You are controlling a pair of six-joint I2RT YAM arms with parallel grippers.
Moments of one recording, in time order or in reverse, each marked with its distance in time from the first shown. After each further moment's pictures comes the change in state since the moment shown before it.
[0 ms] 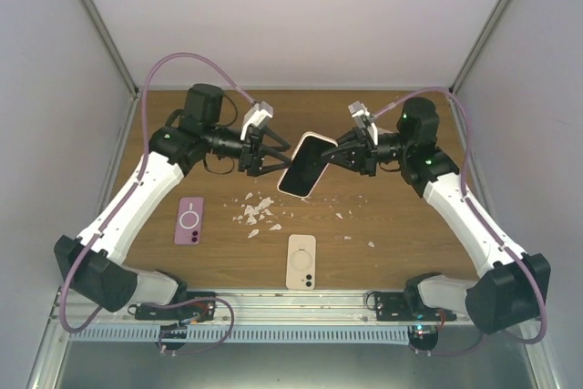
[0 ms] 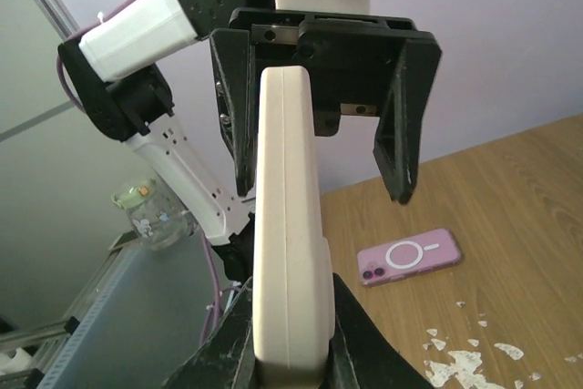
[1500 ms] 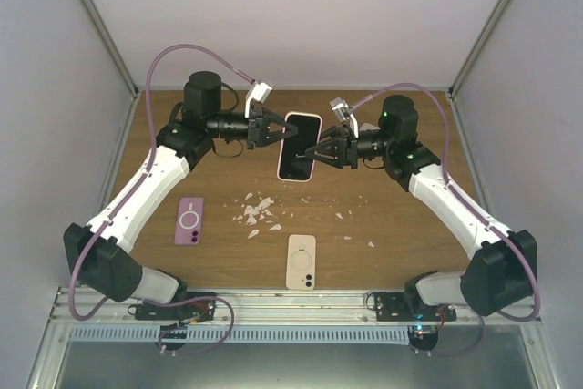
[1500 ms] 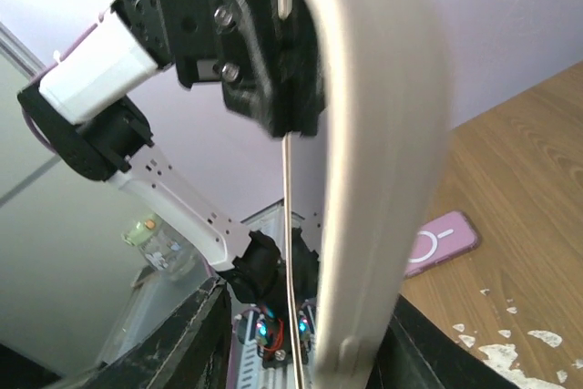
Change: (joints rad) left arm 0.000 0.082 0.010 0.360 -0.037 -0.376; right arm 0.093 0.103 0.011 0.053 0.115 0.154
